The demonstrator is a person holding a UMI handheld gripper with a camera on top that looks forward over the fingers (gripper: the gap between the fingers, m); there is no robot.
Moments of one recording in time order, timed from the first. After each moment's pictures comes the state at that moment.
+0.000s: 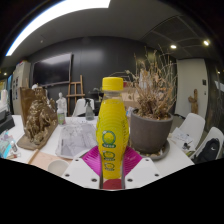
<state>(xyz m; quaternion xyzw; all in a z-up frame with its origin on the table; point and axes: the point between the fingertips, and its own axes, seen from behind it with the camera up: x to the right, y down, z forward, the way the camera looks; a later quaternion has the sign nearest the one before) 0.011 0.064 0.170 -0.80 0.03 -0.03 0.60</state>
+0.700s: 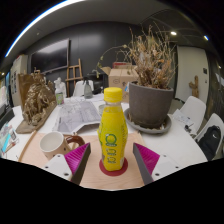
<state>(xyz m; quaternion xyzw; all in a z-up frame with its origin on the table) 0.017 0.029 0.077 -0.85 0.04 -0.02 0.52</state>
